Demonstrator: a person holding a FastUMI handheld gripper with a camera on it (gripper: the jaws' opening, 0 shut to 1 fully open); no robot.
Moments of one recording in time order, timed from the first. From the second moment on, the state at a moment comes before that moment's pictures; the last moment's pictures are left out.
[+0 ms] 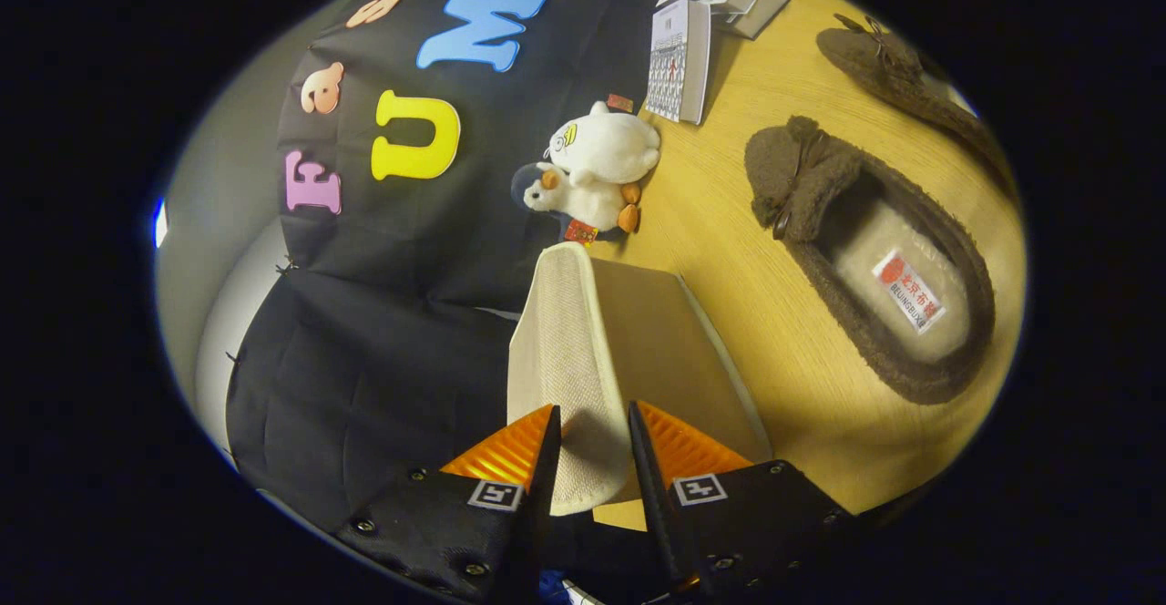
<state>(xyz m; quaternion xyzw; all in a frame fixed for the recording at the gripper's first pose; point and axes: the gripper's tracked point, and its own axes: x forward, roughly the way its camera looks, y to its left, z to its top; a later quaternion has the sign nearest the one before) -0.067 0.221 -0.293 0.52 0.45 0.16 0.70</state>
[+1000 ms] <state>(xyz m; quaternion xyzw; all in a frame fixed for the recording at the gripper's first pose) -0.068 0.228 -0.275 0.56 0.46 0.20 0.66</state>
